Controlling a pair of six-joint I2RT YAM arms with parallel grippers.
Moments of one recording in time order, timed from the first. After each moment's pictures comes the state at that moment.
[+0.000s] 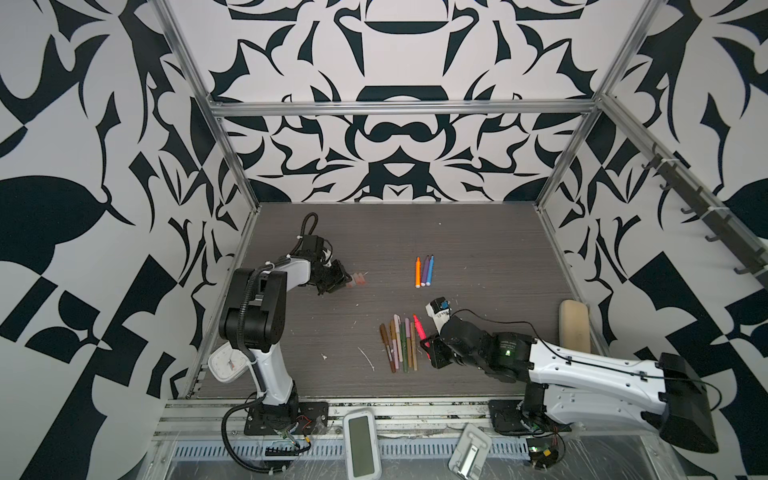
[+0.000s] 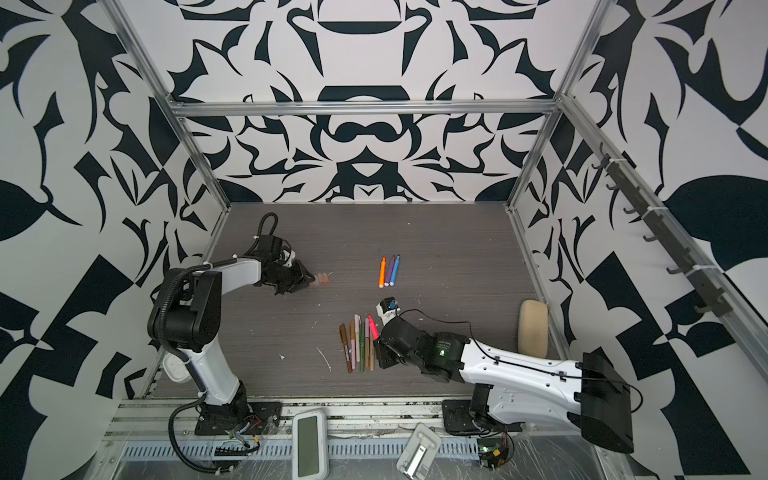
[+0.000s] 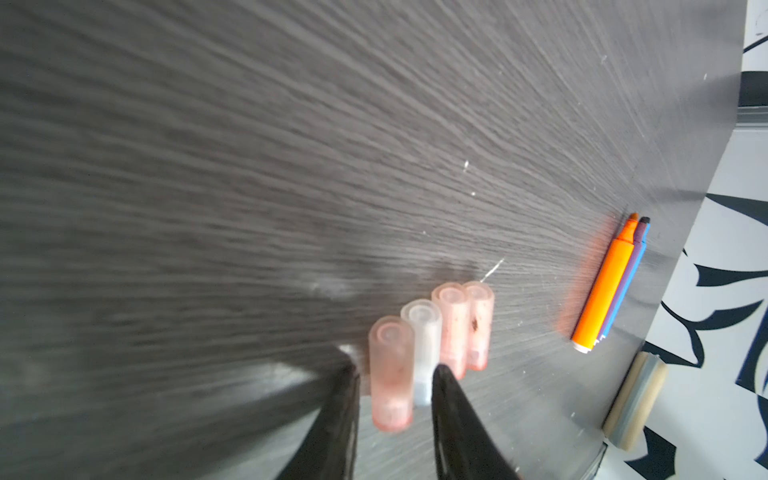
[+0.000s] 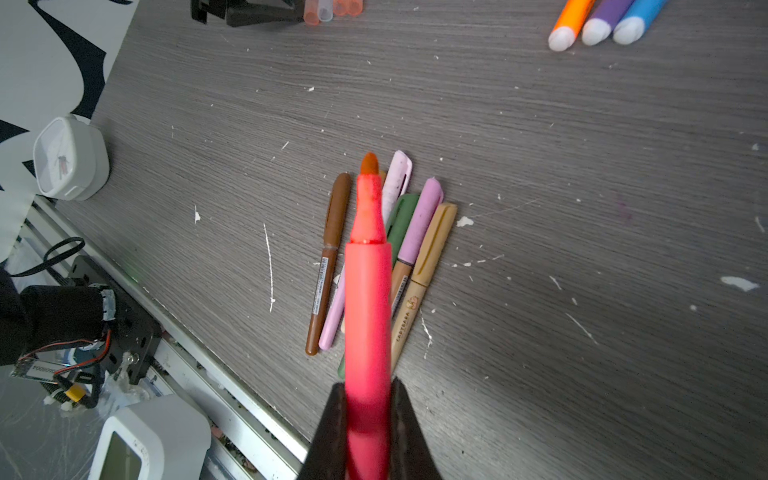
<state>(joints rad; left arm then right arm) -0.14 1.84 1.03 -0.31 0.49 -0.60 1.13 1.05 0.63 -0.40 0.13 0.77</state>
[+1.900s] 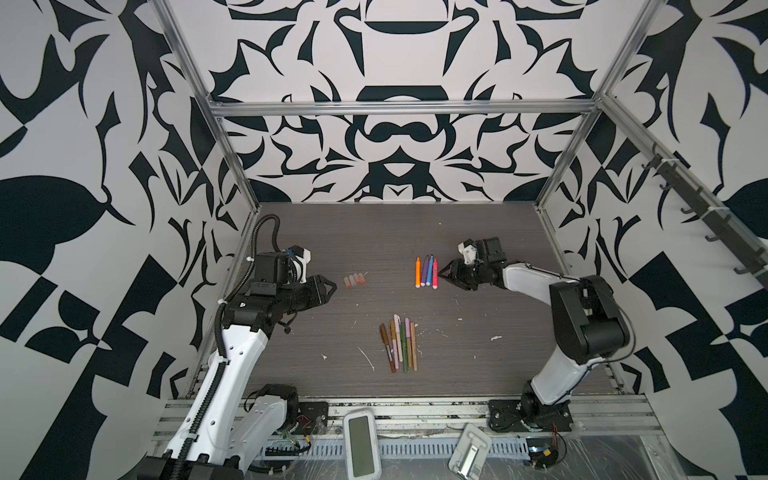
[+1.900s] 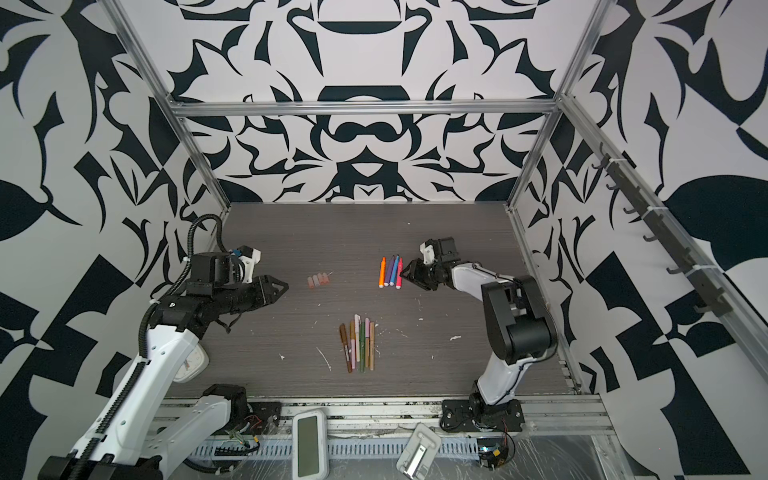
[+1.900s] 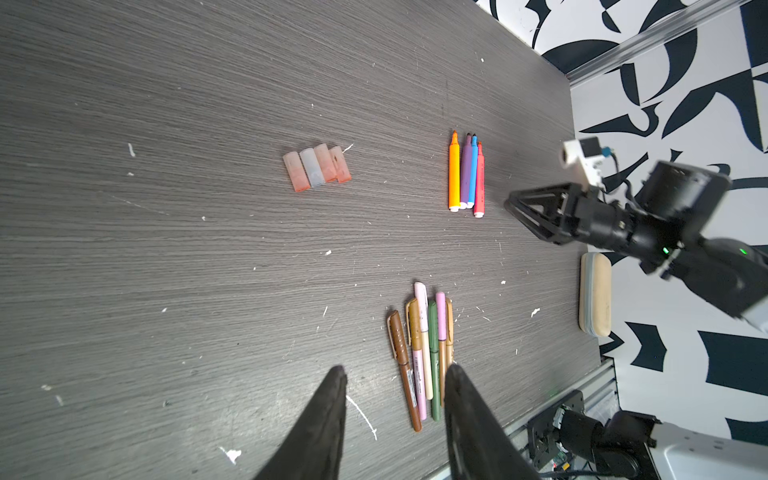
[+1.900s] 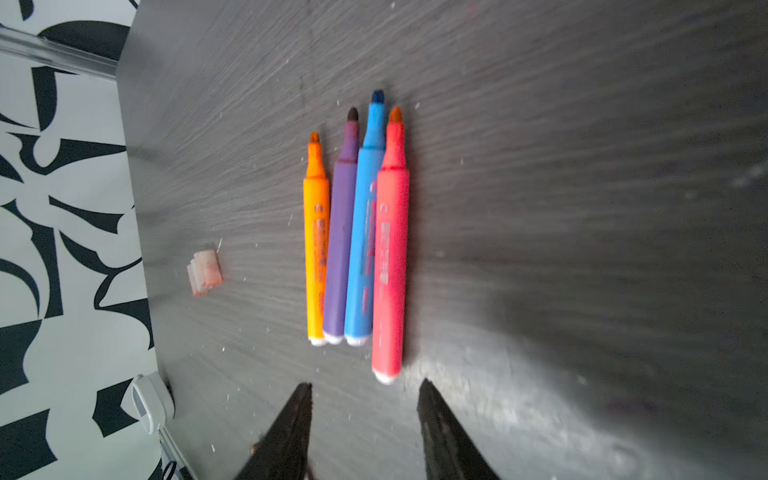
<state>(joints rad) -0.15 0.93 0.91 -0.80 0.45 -0.42 0.22 1.68 0.92 -0.17 -0.55 0.59</state>
